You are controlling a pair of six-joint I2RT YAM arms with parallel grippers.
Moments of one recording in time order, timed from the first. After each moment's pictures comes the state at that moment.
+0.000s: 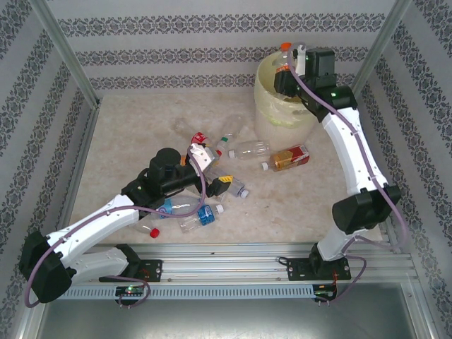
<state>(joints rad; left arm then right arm) -0.71 1.10 0.82 0.01 0.26 0.13 0.19 1.70 1.94 -0.75 -0.04 0.18</state>
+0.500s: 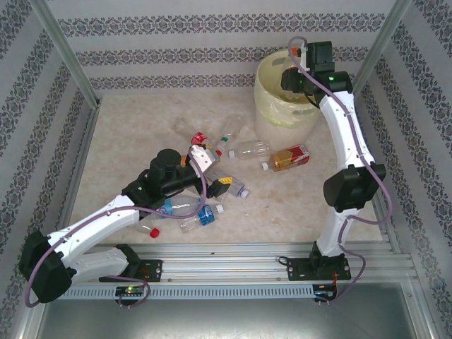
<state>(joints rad) -0.71 1.10 0.81 0.01 0.26 0.16 0.12 1.93 2.18 -0.94 -0.02 0.18</state>
